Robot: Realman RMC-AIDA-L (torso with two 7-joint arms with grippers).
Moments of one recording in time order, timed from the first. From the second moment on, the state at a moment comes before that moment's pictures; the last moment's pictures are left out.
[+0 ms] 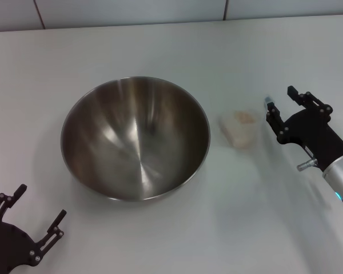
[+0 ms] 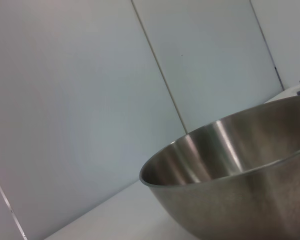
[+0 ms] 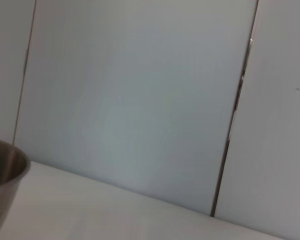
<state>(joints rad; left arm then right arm) 0.04 -1.97 2.66 0.31 2.59 -1.41 -2.88 0.37 2.09 0.24 0.21 -1.91 -1.18 -0.10</state>
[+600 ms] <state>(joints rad) 0.03 -1.97 2.66 0.31 2.59 -1.39 -2.88 0.38 2.09 0.24 0.21 -1.91 -1.18 -0.11</state>
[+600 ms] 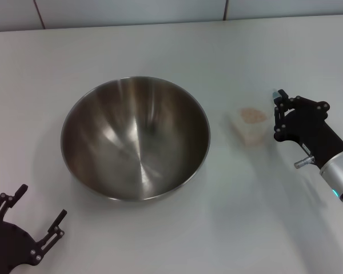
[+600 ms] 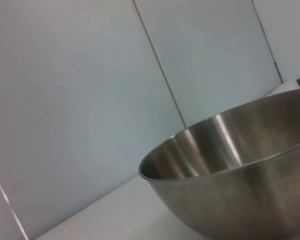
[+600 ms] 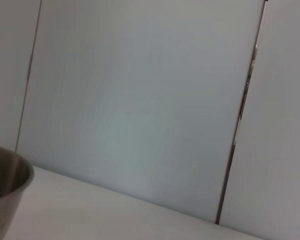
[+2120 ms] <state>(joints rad) 0.03 -1.97 2.66 0.31 2.59 -1.40 -2.88 0.43 2.09 0.21 0.57 -2.15 -1.39 -1.51</state>
